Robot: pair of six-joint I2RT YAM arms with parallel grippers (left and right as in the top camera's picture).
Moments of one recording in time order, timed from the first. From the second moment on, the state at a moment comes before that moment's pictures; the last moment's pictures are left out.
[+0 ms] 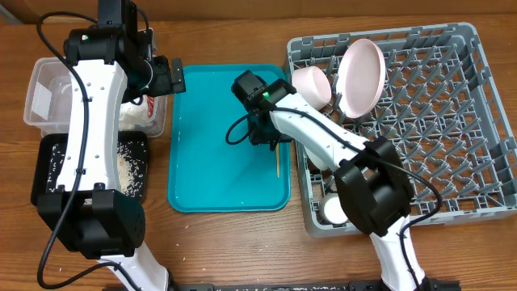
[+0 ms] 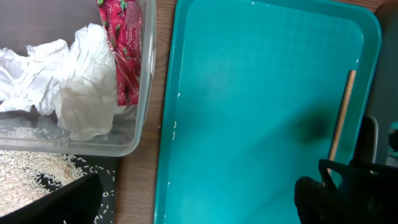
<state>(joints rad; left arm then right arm) 0.03 1.90 1.95 -1.31 0.10 -0.15 0.67 2.24 1.83 -1.05 0.12 0.60</state>
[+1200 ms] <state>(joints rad) 0.03 1.90 1.95 -1.31 0.10 -0.15 0.66 2.33 2.00 -1.25 -0.04 0.53</state>
